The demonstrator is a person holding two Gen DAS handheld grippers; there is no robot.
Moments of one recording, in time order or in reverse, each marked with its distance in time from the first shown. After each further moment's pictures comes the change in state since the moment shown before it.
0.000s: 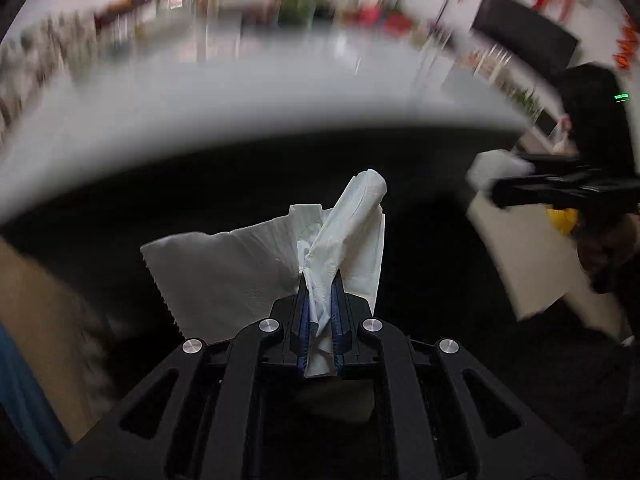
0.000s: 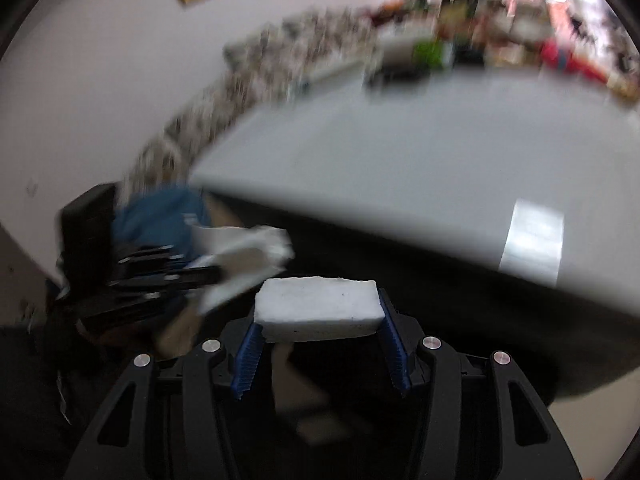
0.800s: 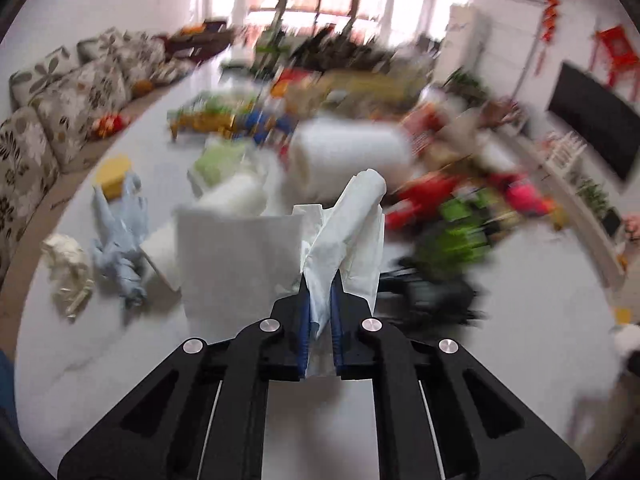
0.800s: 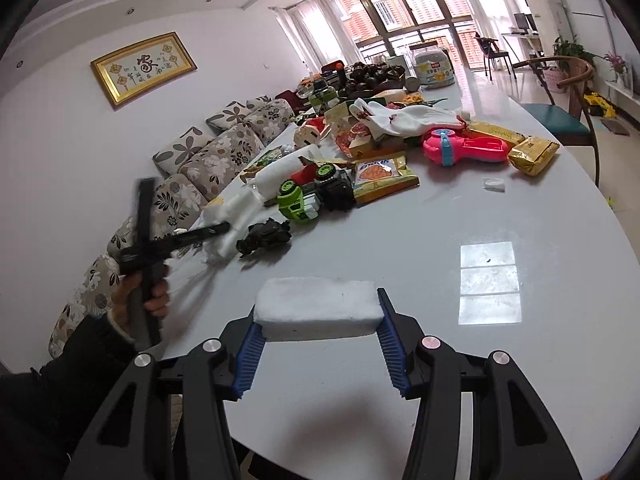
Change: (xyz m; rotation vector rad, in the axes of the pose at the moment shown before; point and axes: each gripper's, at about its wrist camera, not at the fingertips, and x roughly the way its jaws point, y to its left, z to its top) left arm 0.007 0.090 0.276 -0.139 -0.308 0.190; right arm -0.101 -0.095 0.111 0.199 -0.436 -0.188
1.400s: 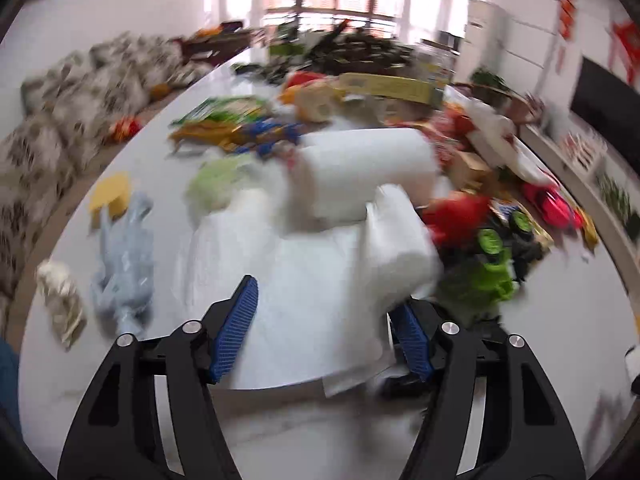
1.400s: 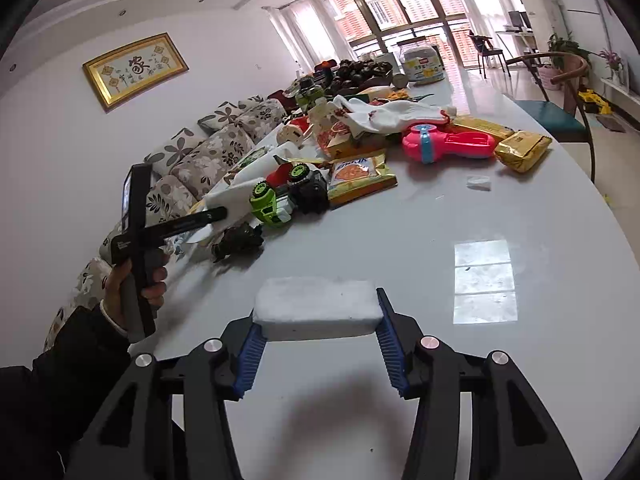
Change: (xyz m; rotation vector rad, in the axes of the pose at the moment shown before) left arm 0.058 0.006 0.019 -0.041 0.054 0.126; right arm 0.021 -0.030 0.006 0.011 0.014 -0.011
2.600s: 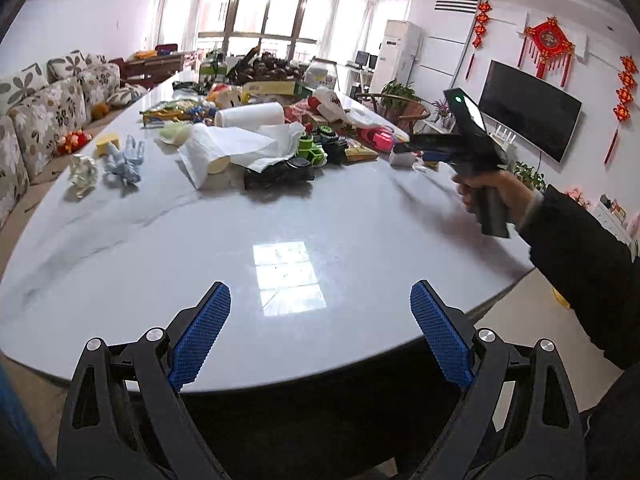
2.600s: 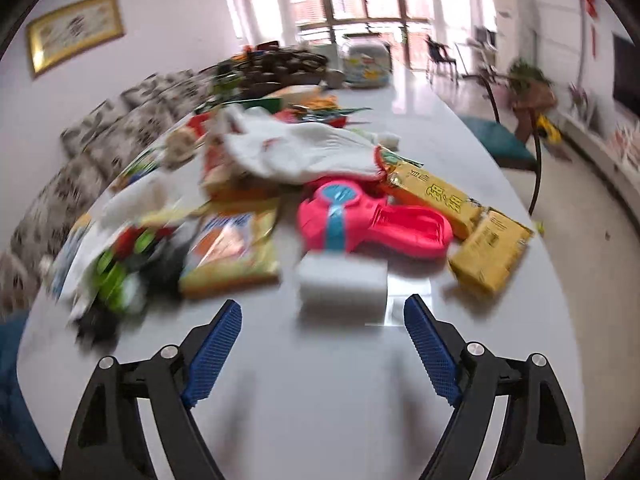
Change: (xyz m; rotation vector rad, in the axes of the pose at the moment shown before) left arm -0.167 -0.040 -0.159 0.115 -0.102 -0.304; right arm 0.104 -0.069 0.121 -0.023 0.065 -0.348
